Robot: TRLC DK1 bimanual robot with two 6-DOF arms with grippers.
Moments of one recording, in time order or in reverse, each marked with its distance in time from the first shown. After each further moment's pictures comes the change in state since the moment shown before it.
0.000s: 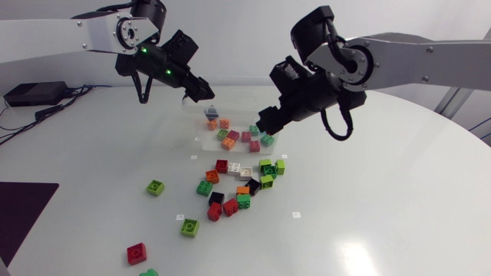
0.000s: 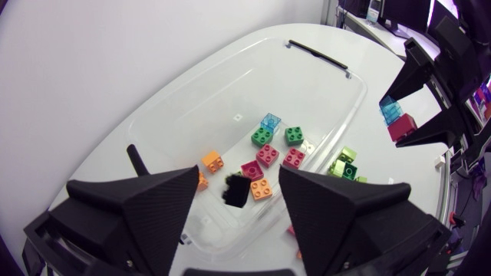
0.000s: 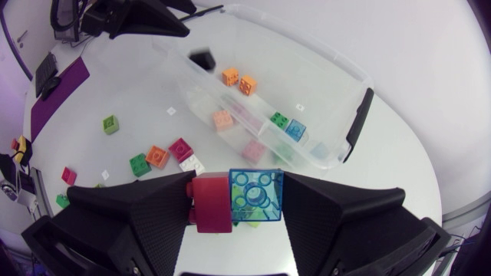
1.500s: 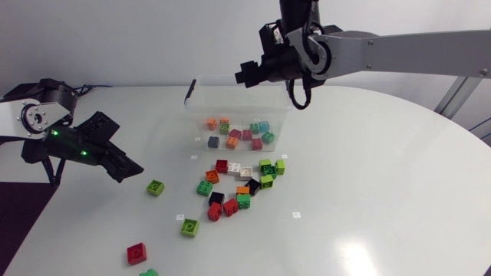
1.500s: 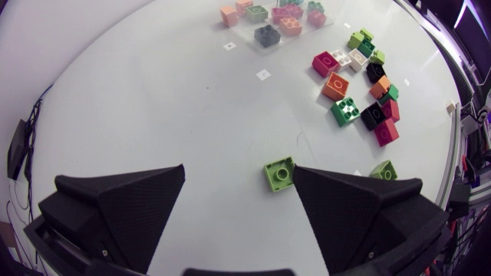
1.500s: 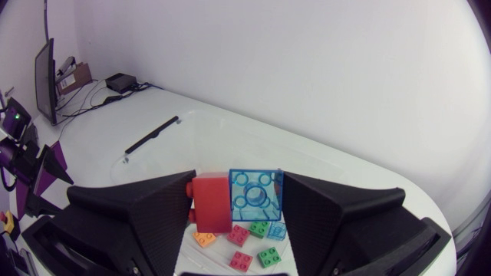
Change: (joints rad) left arm 0.377 -0.403 -0.801 0.097 0.000 0.222; right arm -0.026 0.237 0.232 0.399 0.047 0.119
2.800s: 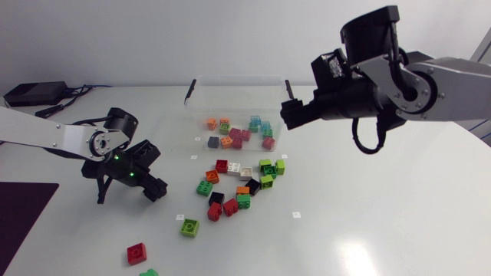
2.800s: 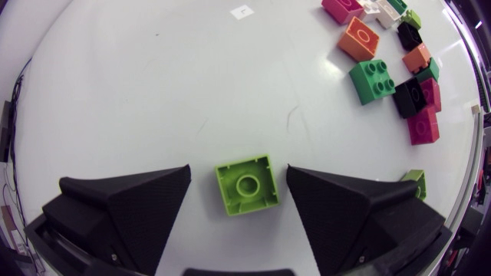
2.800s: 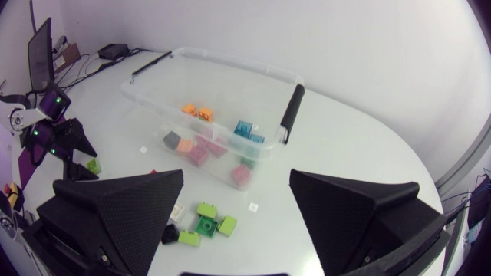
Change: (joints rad) left arm -0.237 0.222 -0.048 0.137 -0.248 -0.233; right arm -0.053 -0.475 -0.512 -0.144 0.029 -0.001
